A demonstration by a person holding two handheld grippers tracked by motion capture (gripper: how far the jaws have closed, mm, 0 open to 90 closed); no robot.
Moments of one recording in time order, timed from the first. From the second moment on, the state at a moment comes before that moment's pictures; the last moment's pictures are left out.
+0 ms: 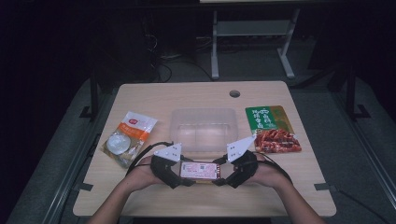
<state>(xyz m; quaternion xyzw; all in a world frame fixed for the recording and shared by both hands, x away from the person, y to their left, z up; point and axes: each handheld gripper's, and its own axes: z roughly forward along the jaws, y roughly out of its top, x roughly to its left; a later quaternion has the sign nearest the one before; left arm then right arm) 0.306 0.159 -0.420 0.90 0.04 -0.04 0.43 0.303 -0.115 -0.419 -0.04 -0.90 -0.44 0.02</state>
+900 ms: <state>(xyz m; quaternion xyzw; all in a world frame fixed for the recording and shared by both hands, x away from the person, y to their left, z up) 0.311 0.169 -0.417 0.90 0.06 -0.03 0.43 0.299 -0.145 -0.421 -0.12 -0.90 -0.42 -0.02</state>
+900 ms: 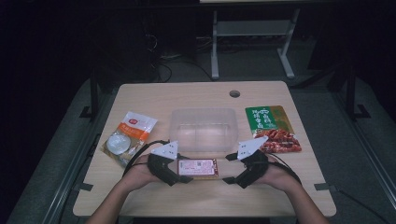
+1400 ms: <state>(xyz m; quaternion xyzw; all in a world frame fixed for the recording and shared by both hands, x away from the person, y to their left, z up) 0.342 0.173 -0.387 0.90 0.08 -0.01 0.44 0.273 -0.172 -0.449 -0.24 -0.89 -0.38 -0.05</state>
